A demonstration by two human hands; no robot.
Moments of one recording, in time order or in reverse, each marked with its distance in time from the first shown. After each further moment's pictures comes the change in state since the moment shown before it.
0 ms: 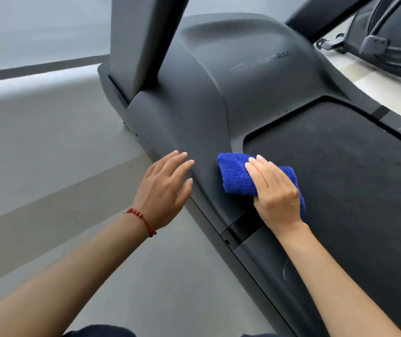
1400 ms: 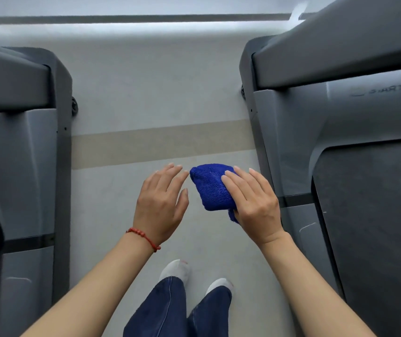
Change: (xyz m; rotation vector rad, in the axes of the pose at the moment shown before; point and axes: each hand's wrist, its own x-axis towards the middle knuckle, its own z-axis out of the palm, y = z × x) left_hand -0.146 0.069 -0.331 0.176 0.034 -0.556; right_hand 0.172 -0.199 -0.217 0.600 -0.236 -0.339
